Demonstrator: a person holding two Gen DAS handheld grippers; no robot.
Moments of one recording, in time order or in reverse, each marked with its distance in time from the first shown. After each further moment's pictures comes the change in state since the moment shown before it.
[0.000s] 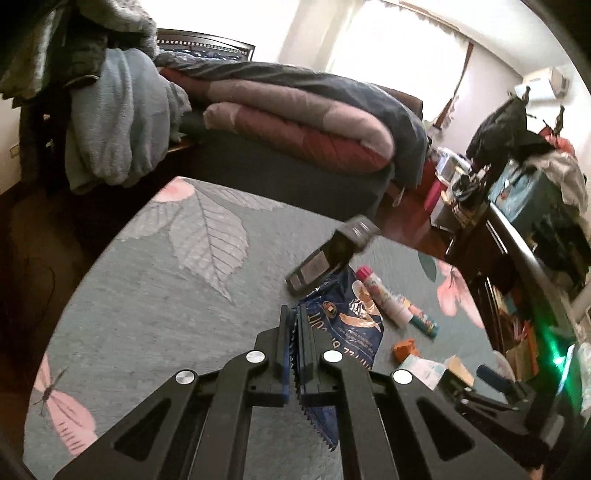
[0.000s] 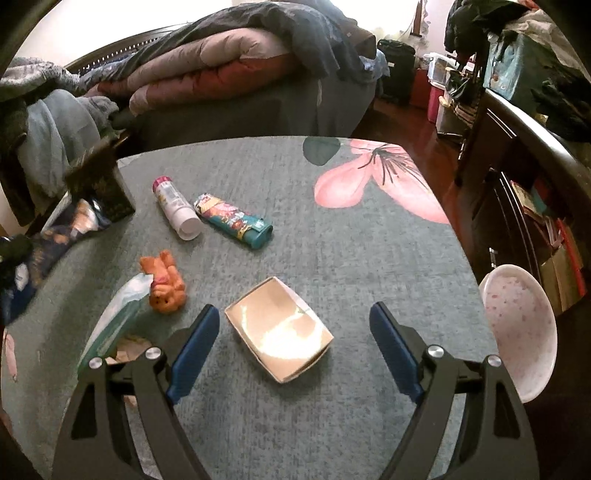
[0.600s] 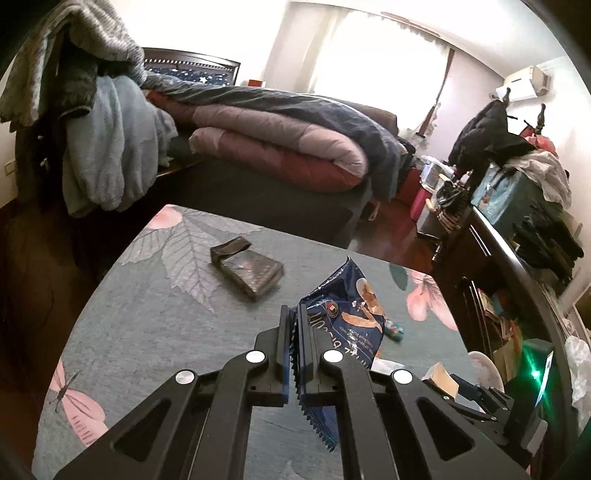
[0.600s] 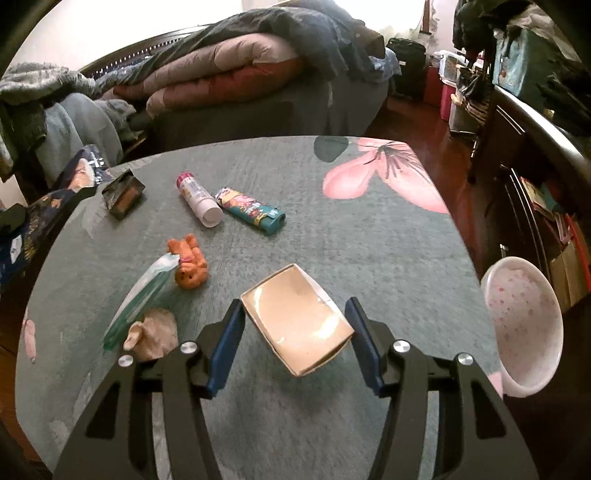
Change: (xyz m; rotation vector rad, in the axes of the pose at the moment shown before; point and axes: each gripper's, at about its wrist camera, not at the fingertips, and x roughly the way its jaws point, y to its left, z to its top) left arm -0.039 -0.029 0.004 0.056 -0.056 -0.040; right arm -0.033 -0.015 -0.015 0.017 -0.011 0.076
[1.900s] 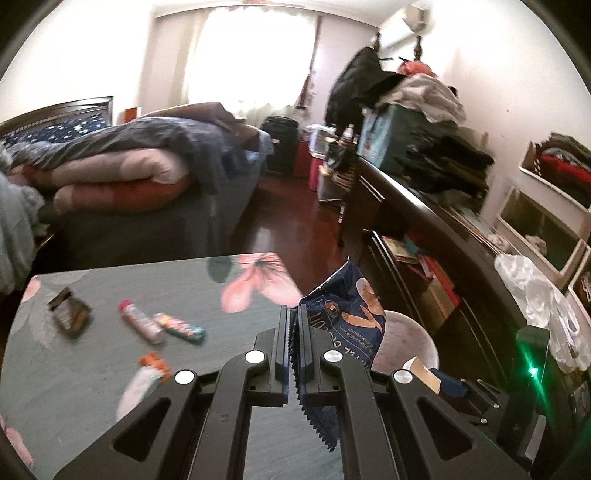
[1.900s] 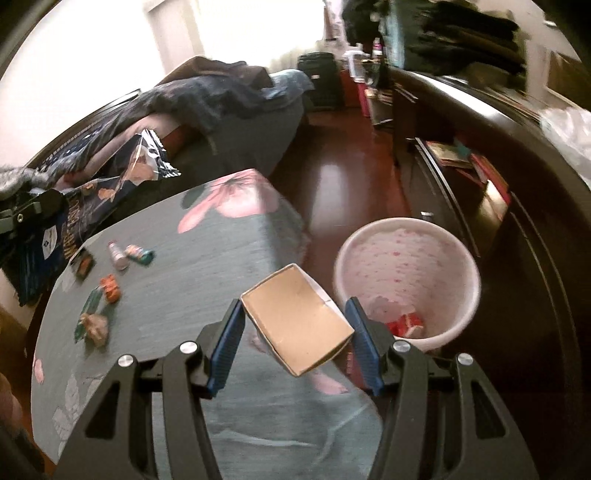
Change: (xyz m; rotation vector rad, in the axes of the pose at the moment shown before) left arm -0.003 -0.223 -0.035 0.356 0.020 -0.291; right arm -0.102 -0.167 -0.064 0.308 -0.134 -0.118
